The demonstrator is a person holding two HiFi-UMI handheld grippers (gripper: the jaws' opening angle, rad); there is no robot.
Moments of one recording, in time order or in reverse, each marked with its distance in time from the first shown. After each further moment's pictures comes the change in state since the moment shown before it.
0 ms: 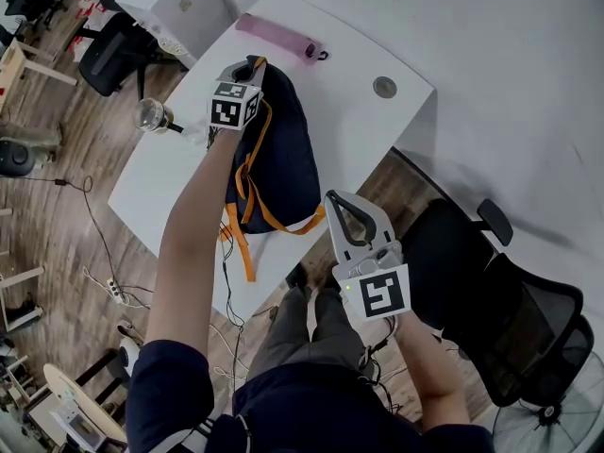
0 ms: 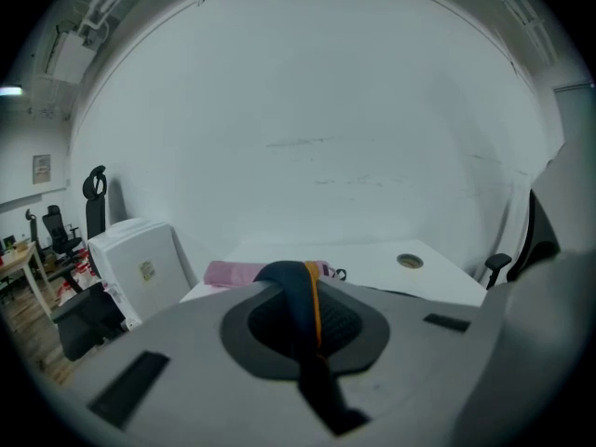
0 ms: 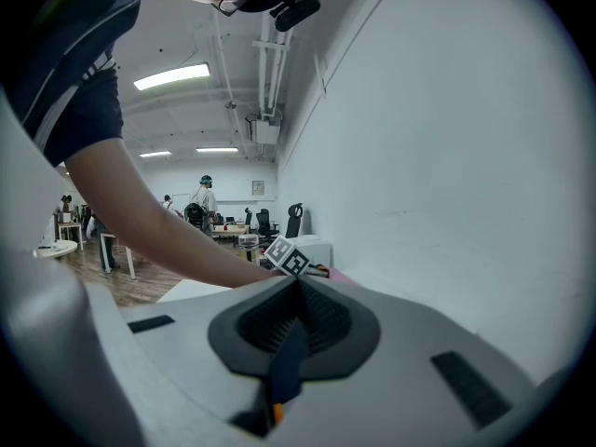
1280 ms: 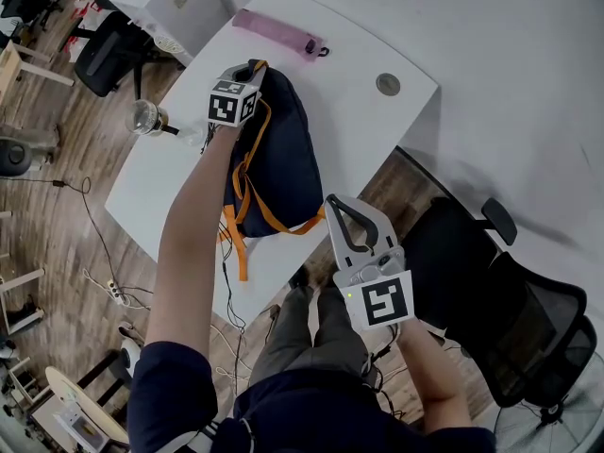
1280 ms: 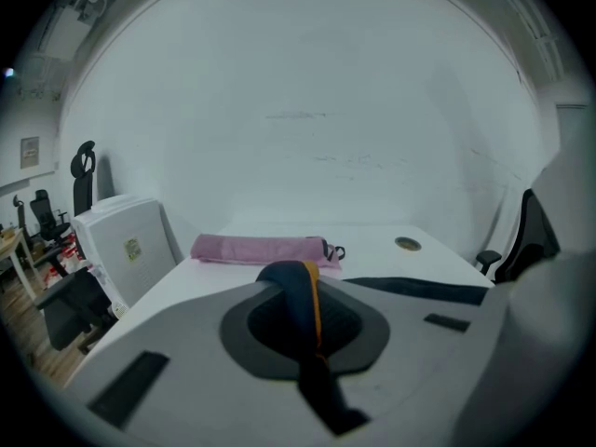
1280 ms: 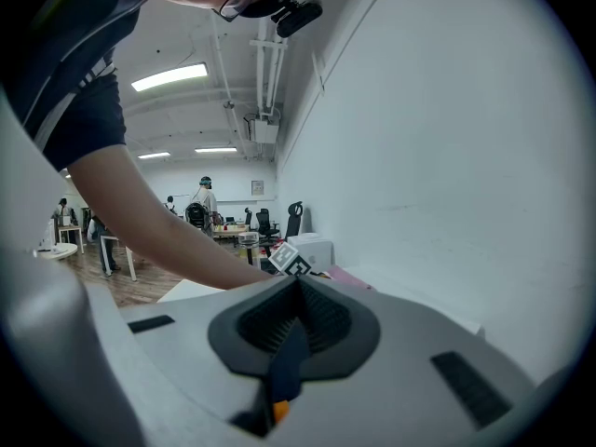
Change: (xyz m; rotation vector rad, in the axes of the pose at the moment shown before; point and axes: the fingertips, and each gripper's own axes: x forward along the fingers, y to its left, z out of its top) left arm 0.023 0.001 -0.039 -0.037 0.076 -0.073; right arm 0.004 0.002 -0.010 0.031 0.021 -0.003
